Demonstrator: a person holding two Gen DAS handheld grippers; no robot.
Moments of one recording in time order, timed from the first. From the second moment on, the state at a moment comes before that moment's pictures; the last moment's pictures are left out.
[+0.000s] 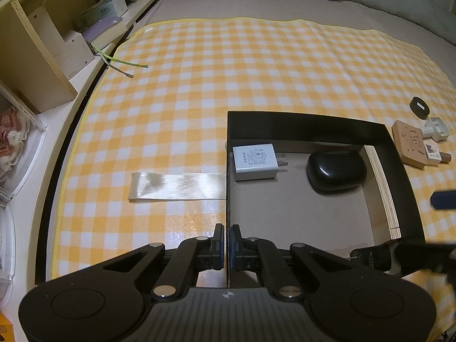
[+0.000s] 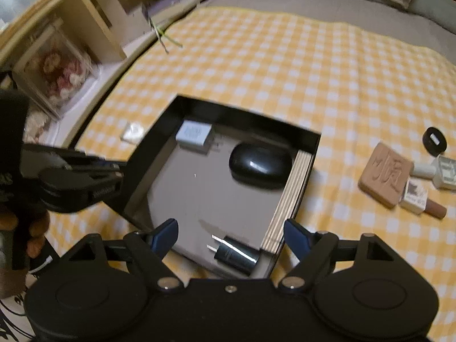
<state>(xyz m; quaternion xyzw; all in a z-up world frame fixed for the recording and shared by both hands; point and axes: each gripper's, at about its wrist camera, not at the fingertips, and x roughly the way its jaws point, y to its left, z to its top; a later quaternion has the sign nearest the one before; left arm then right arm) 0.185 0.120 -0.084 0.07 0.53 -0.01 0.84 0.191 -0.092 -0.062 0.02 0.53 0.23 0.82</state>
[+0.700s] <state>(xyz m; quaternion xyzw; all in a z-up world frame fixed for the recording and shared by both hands) 0.184 0.117 -0.081 0.08 0.53 -0.01 0.85 0.240 -0.197 -0.054 0.06 0.42 0.10 0.90</state>
